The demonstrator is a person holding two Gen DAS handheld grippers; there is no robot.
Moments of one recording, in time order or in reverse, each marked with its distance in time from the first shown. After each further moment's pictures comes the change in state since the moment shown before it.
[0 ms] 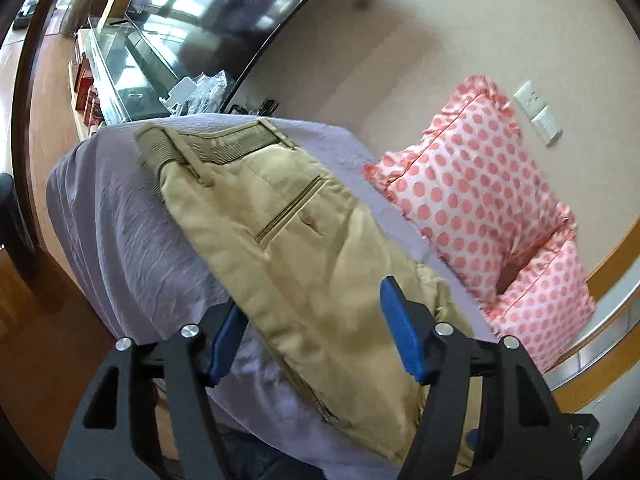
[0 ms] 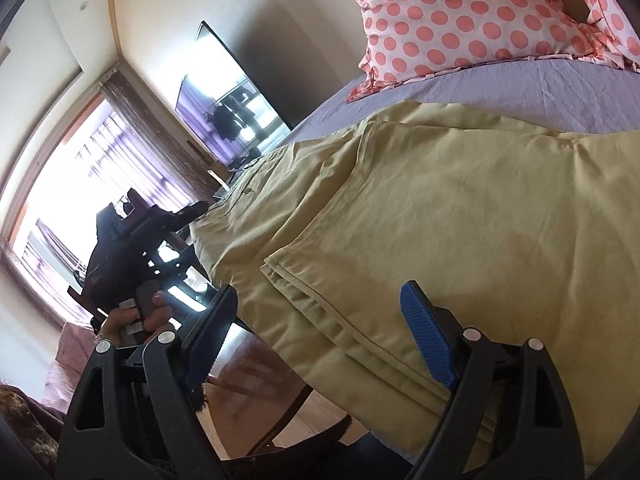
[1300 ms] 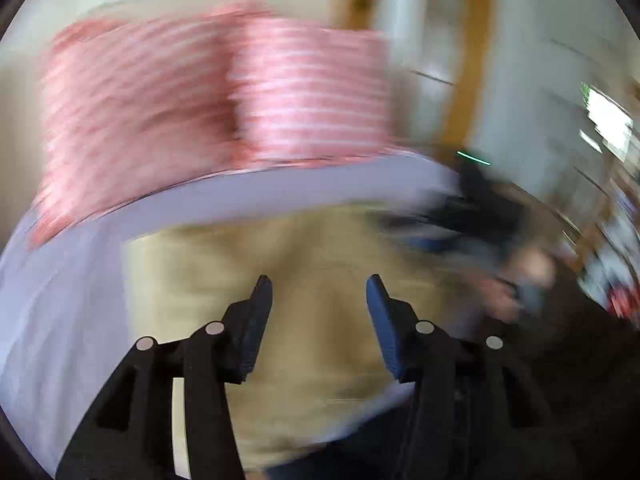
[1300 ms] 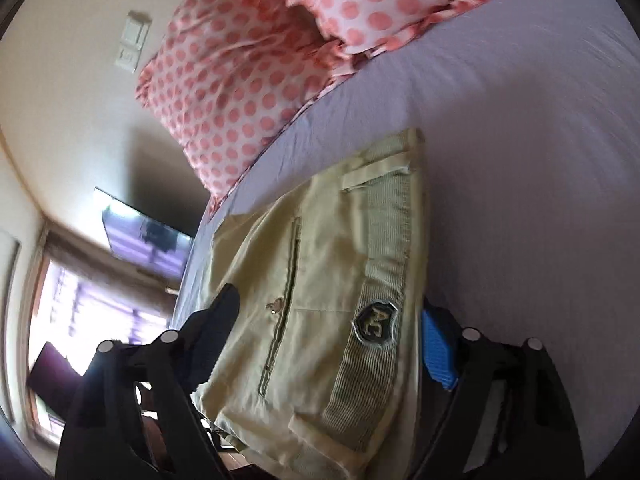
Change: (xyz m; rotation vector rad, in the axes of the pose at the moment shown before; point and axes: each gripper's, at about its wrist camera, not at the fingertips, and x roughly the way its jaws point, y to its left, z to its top) left arm -0.003 -0.251 -0.131 1.001 0.319 -0.428; right arm -0.174 -0.190 -0.004 0.505 -0.177 -0.156
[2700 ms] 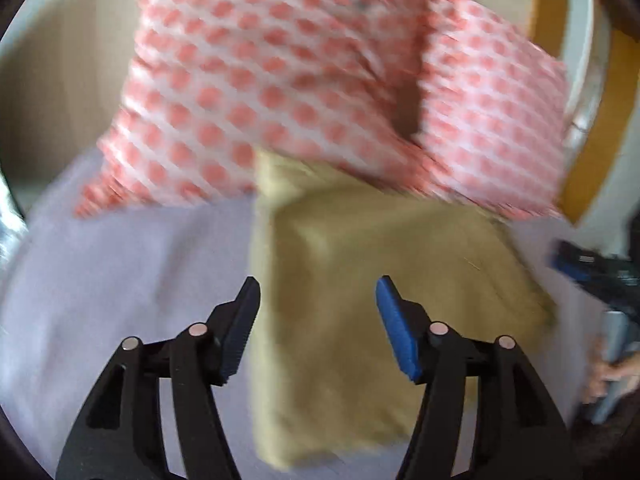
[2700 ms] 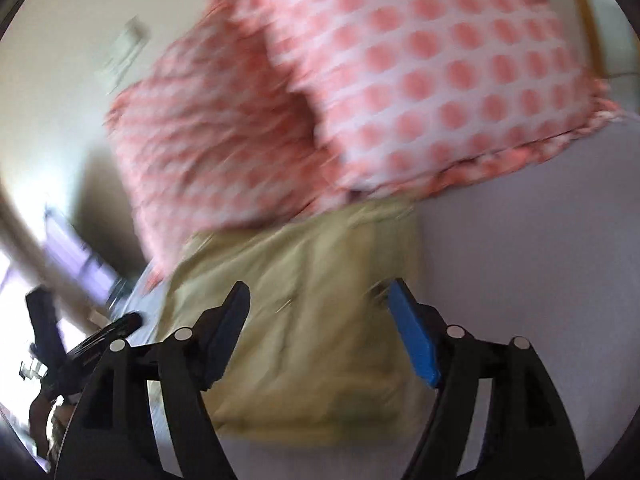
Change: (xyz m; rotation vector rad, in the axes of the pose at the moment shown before) left arm 0.118 0.090 0.073 -0.247 0.095 0.196; right arm 0.003 0.064 0.088 -0.216 -0.226 -0.227
